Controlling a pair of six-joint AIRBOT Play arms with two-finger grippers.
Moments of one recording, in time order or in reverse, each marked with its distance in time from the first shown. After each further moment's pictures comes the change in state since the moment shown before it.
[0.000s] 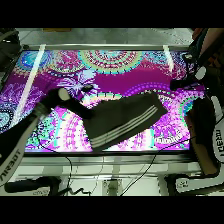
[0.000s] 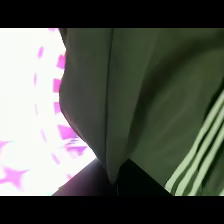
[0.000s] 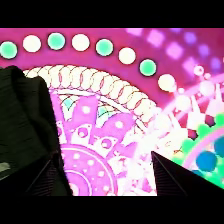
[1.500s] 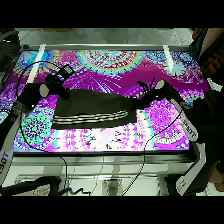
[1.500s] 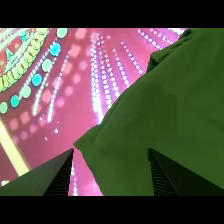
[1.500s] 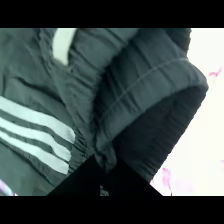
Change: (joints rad) left arm 0.137 0.058 0.010 0.282 0.542 0.283; right arm 0.259 -0.342 -0.007 0.546 0.170 -0.040
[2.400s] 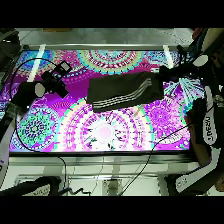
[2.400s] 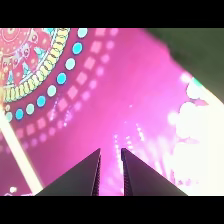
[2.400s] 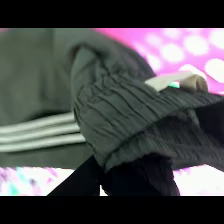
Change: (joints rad) left arm 0.000 0.060 0.000 0.000 -0.008 -0.003; right arm -0.267 0.123 0.298 -0.088 0.025 0.220
